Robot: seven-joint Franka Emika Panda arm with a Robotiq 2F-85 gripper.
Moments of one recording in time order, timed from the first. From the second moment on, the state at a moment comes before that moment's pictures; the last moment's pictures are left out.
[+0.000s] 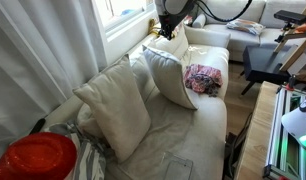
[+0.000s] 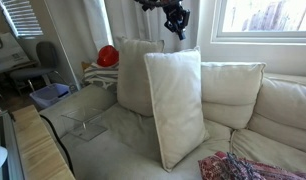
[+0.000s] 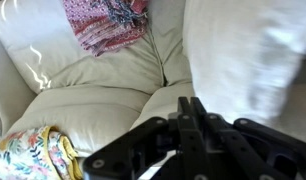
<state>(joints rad) 0.12 0.43 -0.16 -1.75 -0.43 2.25 0.32</state>
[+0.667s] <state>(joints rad) 0.10 0.36 -0.14 -1.98 -0.54 2.60 0.08</state>
